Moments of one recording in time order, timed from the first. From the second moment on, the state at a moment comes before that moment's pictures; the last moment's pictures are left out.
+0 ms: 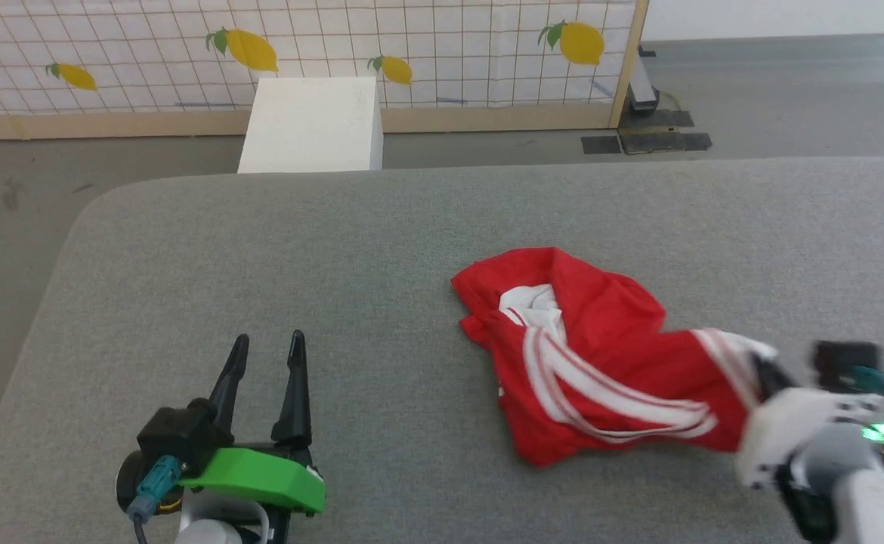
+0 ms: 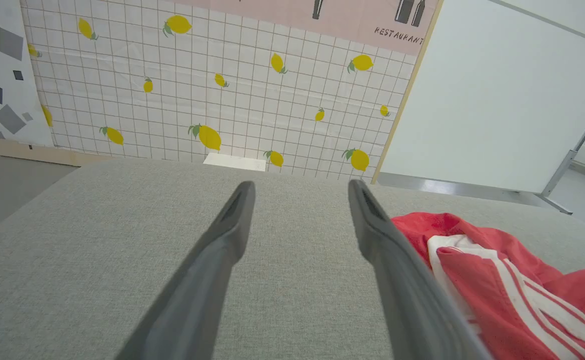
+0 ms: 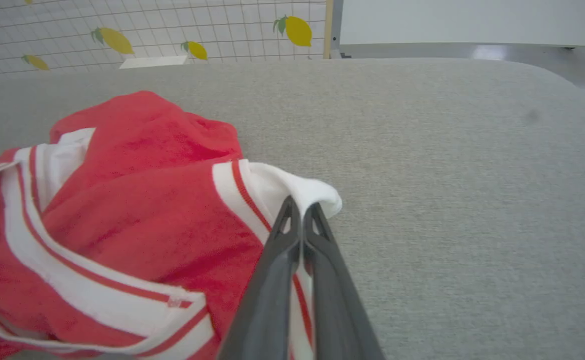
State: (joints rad) left arm -0.04 0.06 -0.08 0.11 -0.27 -0.08 -0.26; right arm -0.17 -0.05 -0.18 0.33 0.02 0.13 0.19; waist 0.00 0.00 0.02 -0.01
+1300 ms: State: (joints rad) left arm -0.65 0.05 -0.72 0.61 -0.71 0.07 0.34; right arm -0.02 -0.05 -0.14 0.14 0.15 0.13 -0.04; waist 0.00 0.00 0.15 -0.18
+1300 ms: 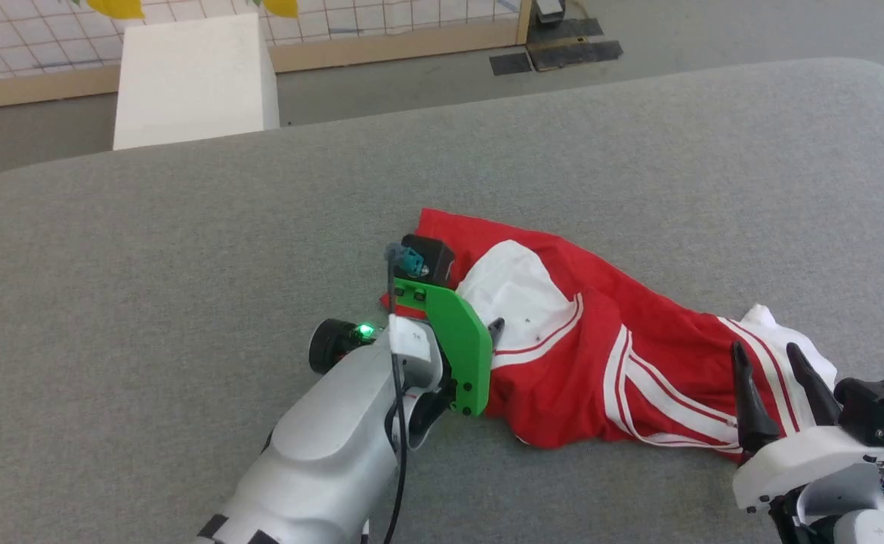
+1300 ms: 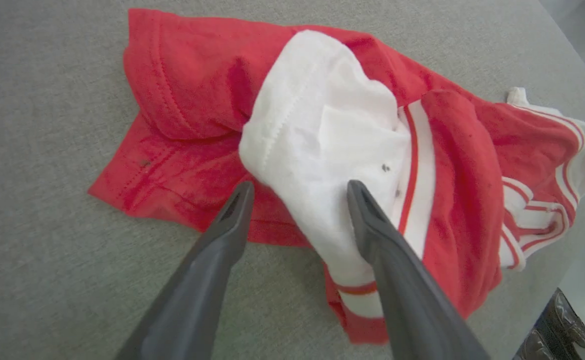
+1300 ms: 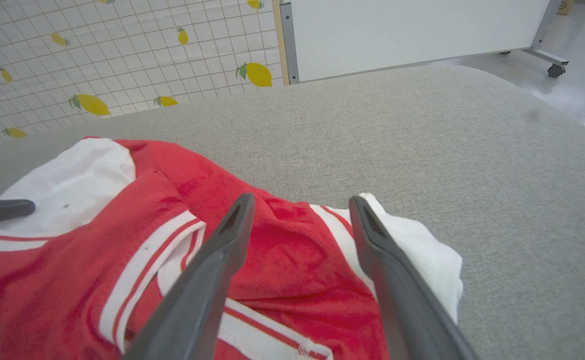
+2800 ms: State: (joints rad) left arm -0.02 0.51 -0.55 -0.08 -0.69 0.44 0.12; right arm 0.04 -0.05 -0.16 0.05 0.15 0.13 0.04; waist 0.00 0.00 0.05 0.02
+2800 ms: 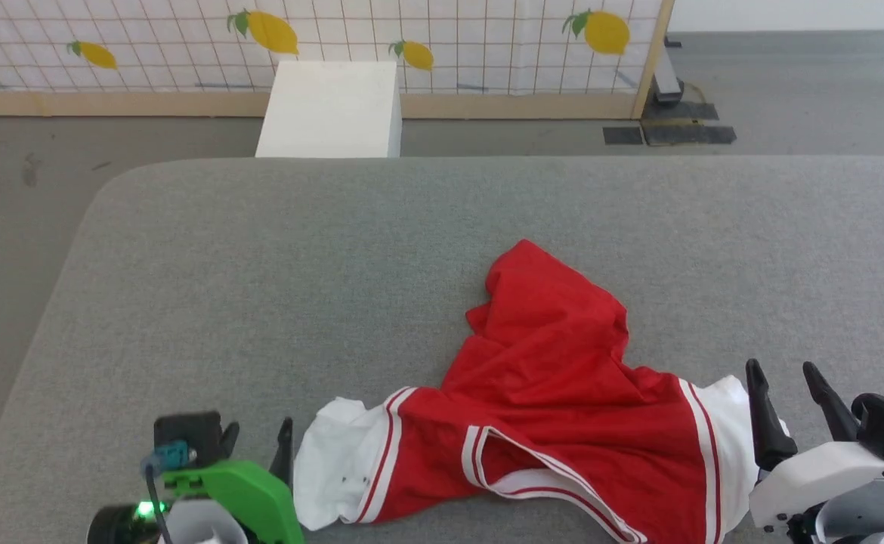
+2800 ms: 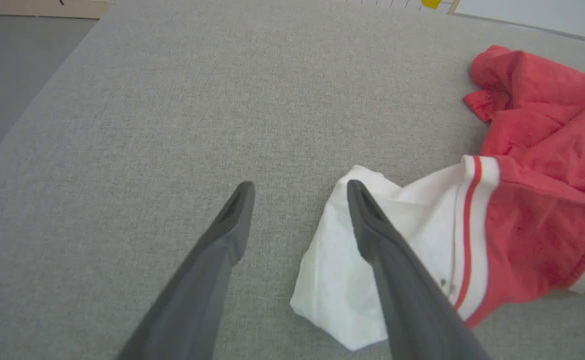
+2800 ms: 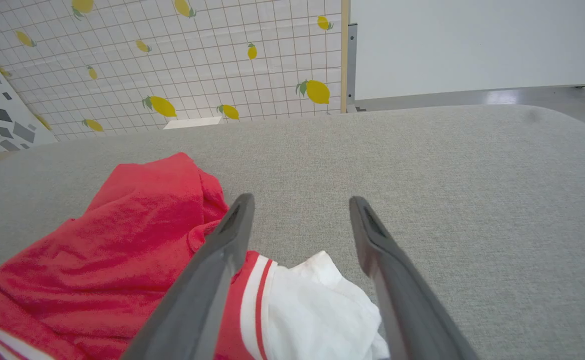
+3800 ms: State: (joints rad) left arm -0.27 0.47 -0.66 0.21 -0.72 0.33 0.36; right arm 0.00 -0.05 -0.18 0.12 0.10 0.13 0.17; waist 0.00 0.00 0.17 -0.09
